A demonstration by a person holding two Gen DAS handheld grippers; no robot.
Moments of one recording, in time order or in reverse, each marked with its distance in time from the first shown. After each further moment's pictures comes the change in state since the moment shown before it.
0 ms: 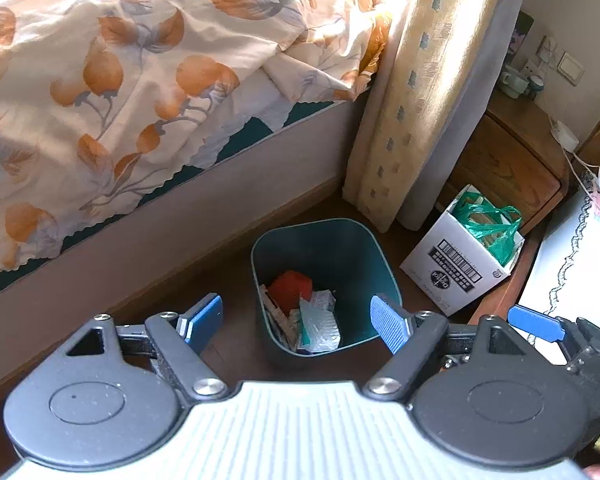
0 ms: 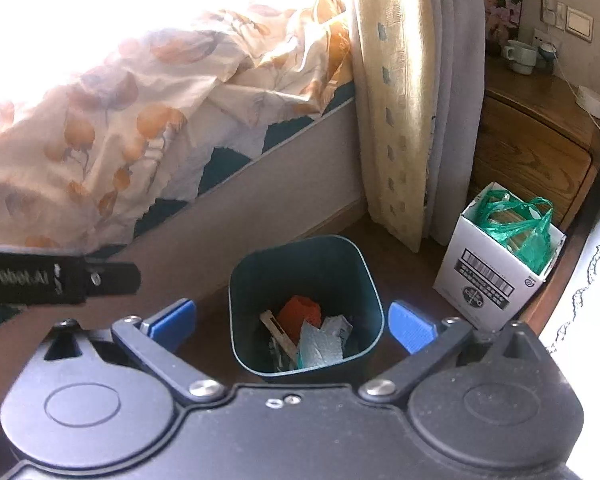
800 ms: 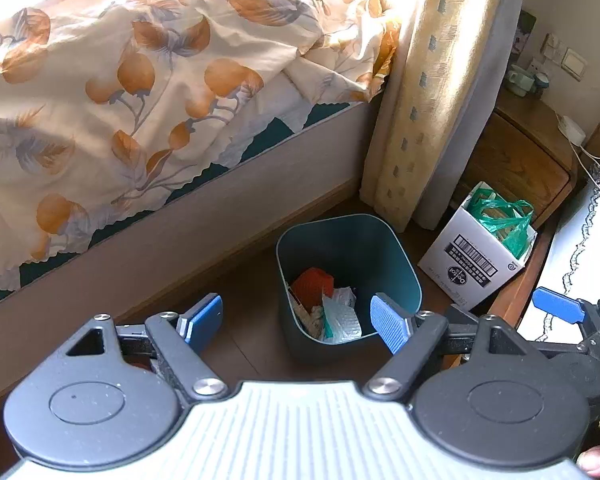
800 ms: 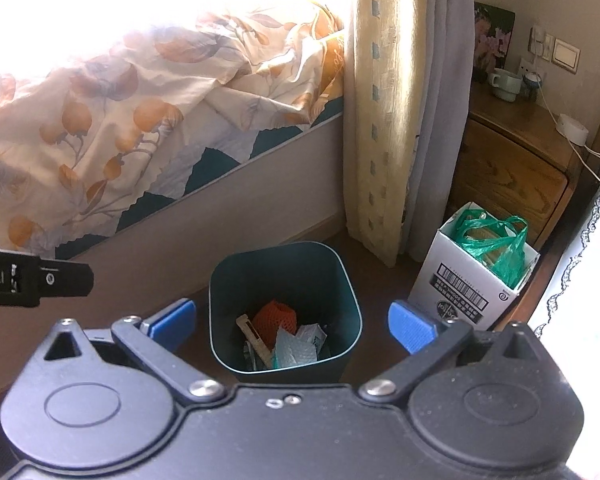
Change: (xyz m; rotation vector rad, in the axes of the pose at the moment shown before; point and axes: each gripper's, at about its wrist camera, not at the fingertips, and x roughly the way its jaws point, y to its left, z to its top) left arm -0.020 0.014 -0.024 0.027 -0.035 0.042; right arm -0.012 0.014 -0.018 -0.046 -0.062 -0.079
